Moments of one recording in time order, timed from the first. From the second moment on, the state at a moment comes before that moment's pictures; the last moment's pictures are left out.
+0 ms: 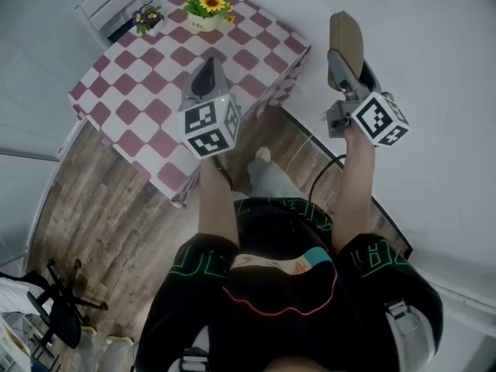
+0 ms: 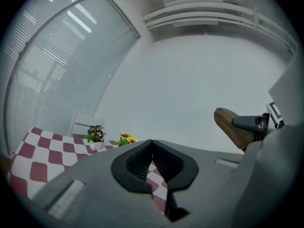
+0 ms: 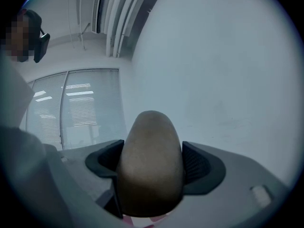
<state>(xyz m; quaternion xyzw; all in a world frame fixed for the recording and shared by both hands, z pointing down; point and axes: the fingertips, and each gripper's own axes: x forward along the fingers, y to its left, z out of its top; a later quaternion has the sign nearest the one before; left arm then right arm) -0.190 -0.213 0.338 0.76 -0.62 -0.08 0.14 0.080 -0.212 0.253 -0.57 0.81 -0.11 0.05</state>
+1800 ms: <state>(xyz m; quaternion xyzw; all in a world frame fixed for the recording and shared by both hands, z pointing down) -0.072 -0.410 0.477 0.73 -0.63 0.00 0.26 0.144 -0.428 0.404 -0.54 0.82 -0.16 -0.13</state>
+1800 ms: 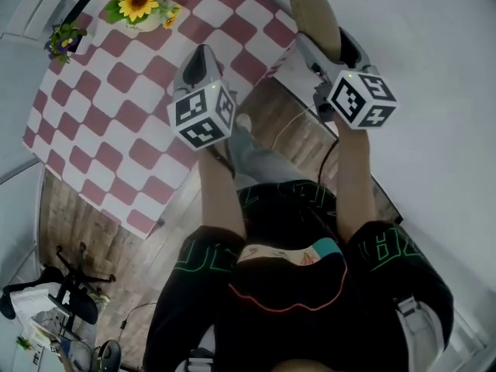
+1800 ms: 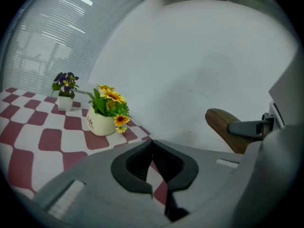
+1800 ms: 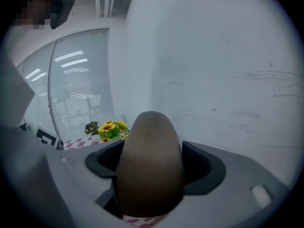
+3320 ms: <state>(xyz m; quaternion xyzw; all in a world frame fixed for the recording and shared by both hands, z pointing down) -0.056 -0.466 0.525 0.72 -0.62 0.13 0.29 0.084 -0.511 0.561 -0.45 0.82 -0.19 -0.28</state>
